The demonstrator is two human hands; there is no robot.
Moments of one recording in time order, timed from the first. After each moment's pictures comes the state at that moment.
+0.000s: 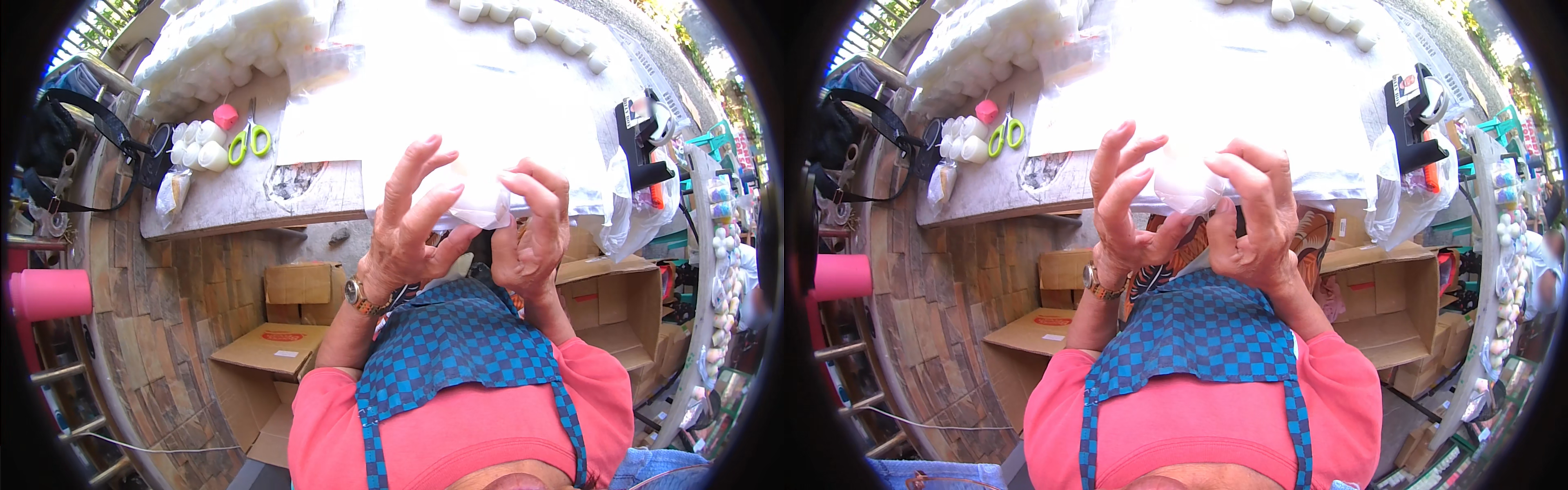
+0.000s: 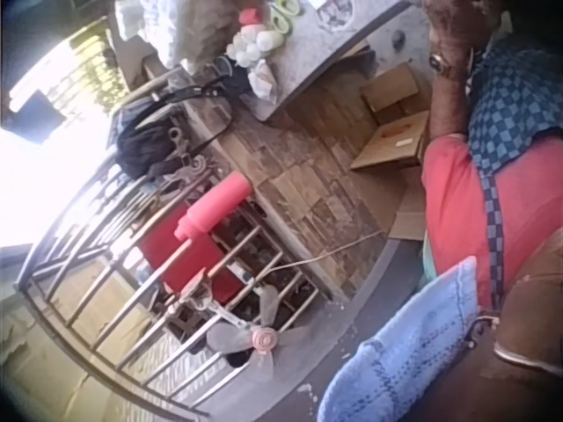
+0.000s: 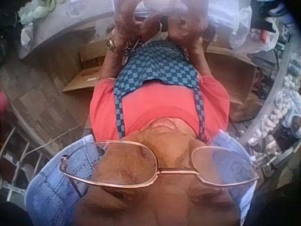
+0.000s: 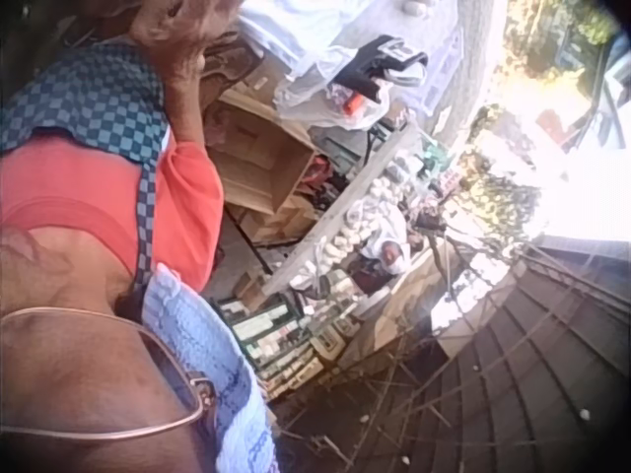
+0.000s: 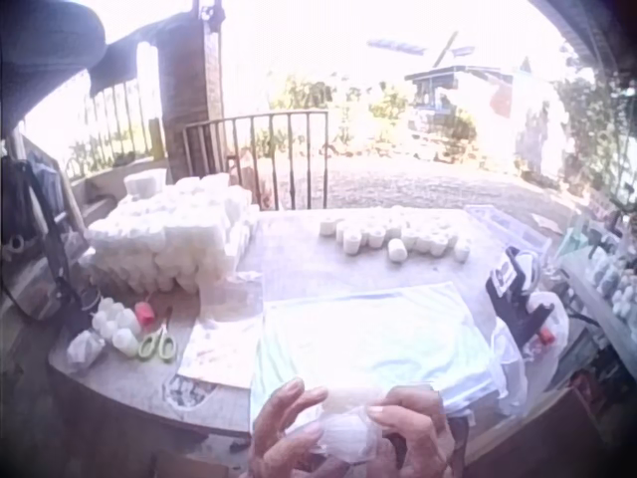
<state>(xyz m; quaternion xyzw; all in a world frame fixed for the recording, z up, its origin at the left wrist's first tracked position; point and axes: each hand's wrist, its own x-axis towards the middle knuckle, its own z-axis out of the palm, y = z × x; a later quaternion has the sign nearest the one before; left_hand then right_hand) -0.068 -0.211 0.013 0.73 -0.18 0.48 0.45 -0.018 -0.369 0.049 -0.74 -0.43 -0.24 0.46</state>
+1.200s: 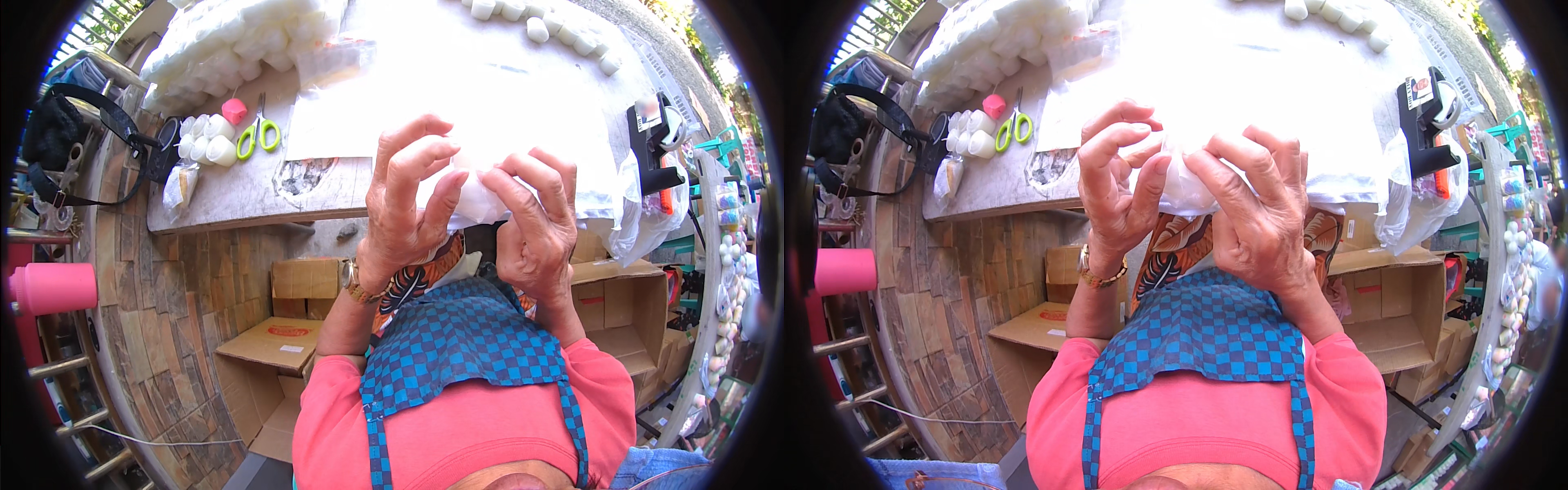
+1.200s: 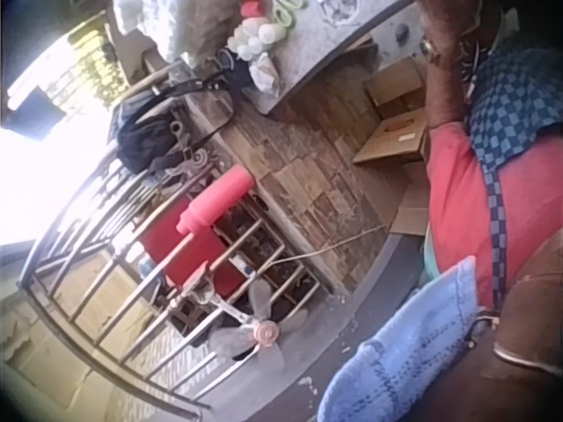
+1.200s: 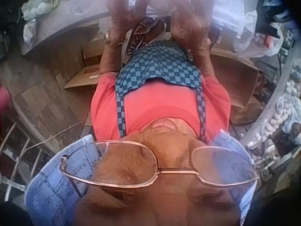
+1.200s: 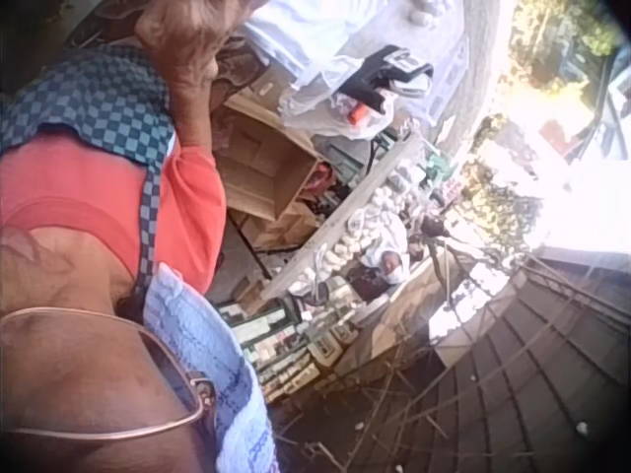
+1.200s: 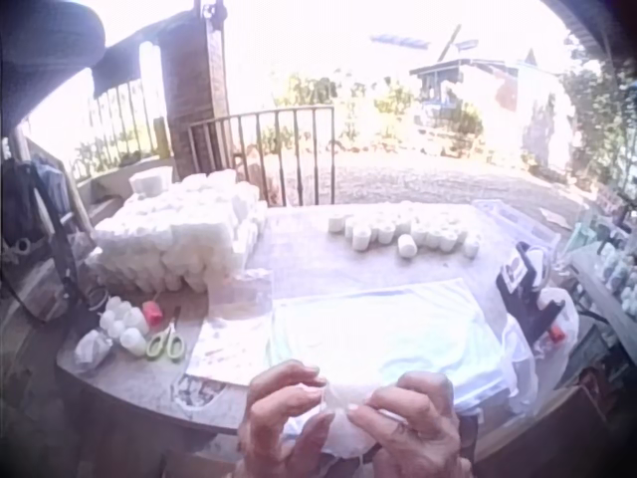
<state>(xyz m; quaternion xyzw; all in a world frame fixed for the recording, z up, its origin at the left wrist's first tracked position) -0.058 -0.201 0.032 0.69 -0.12 0.46 0.55 -0.014 -0.362 0.070 -0.77 -0.47 -0.25 0.35</state>
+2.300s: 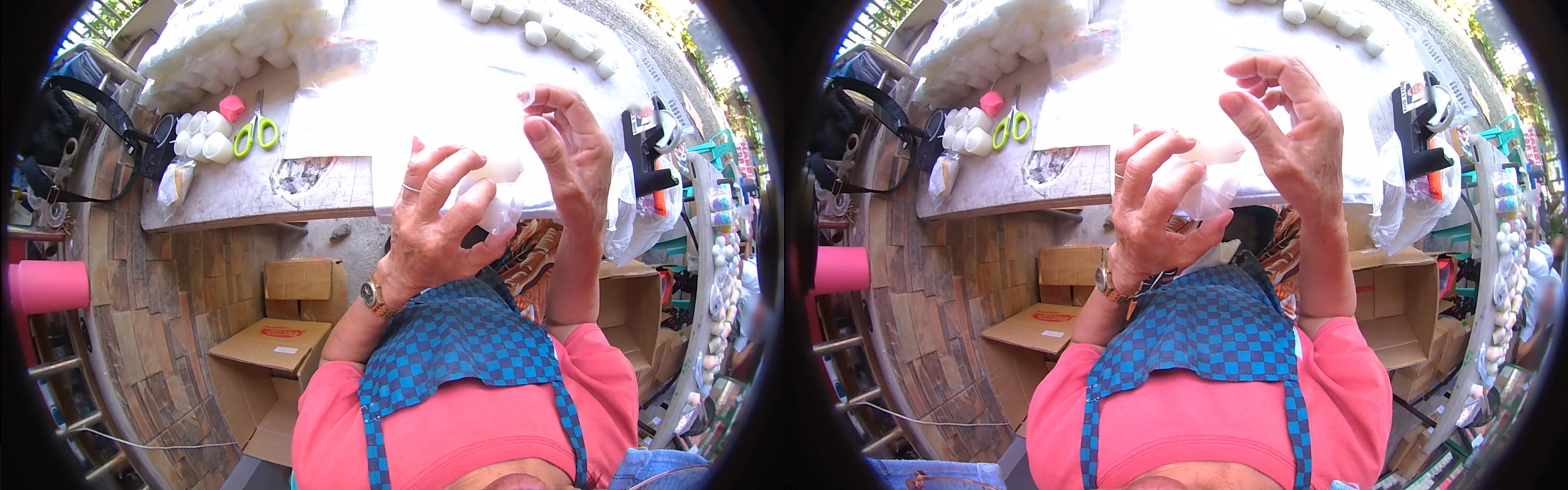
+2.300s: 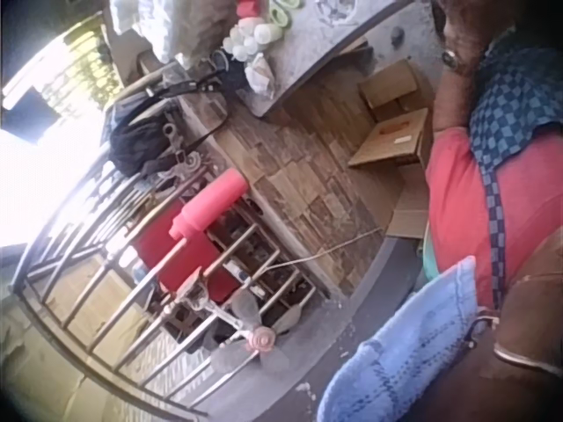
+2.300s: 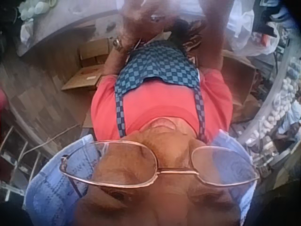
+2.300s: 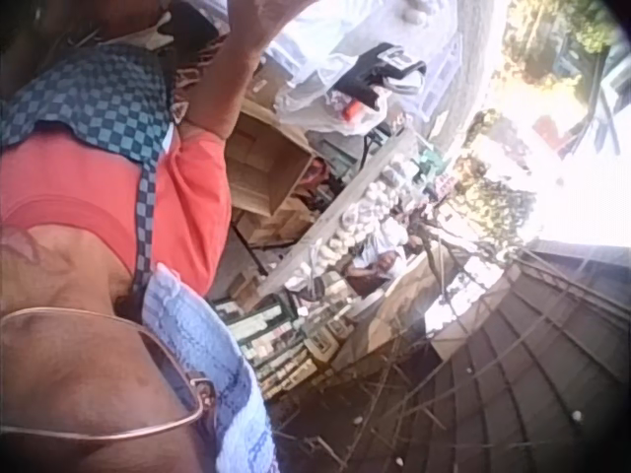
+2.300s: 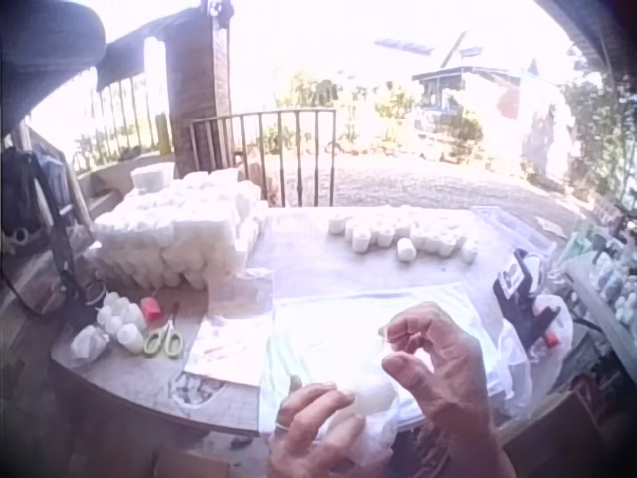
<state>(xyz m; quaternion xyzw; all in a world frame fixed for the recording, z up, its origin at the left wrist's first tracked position) -0.073 -0.220 0.033 0.82 -0.11 0.46 0.32 0.039 -0.351 0.097 -0.73 -0.36 -0.07 0.57</state>
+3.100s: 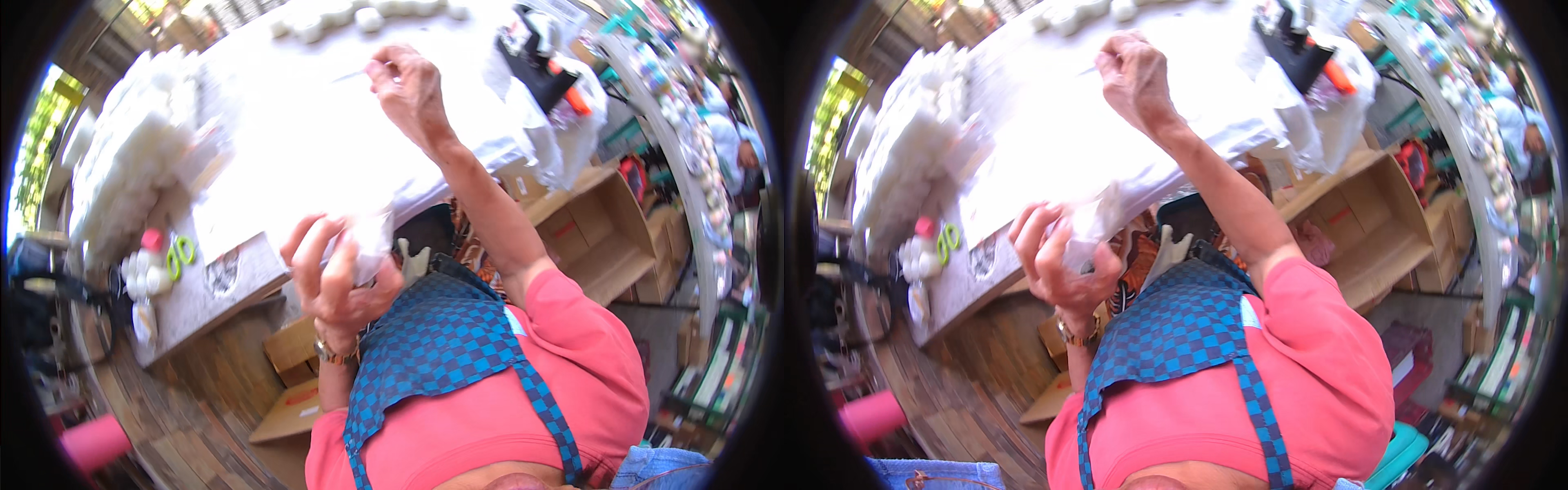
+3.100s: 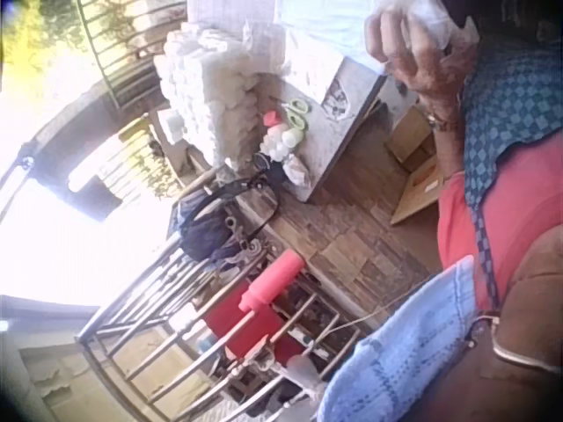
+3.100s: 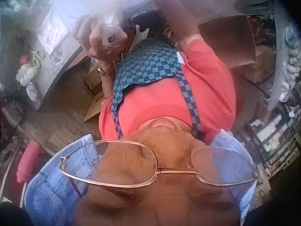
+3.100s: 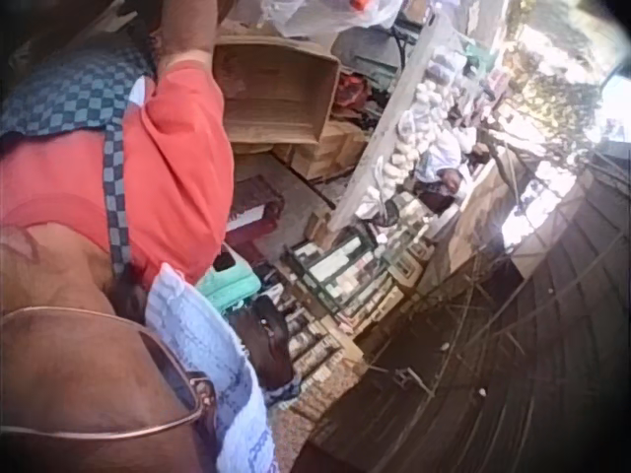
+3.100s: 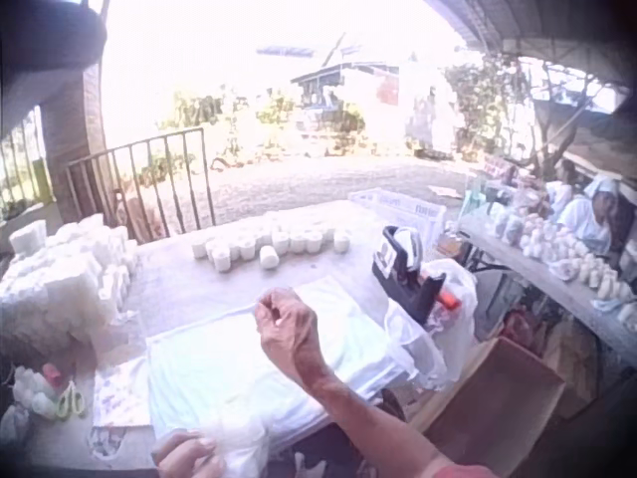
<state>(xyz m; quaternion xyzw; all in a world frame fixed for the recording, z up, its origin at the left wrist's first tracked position) -0.071 -0.233 0.027 0.79 -0.15 0.53 0.28 0.118 -0.338 0.048 -0.74 -0.23 -0.26 0.58</state>
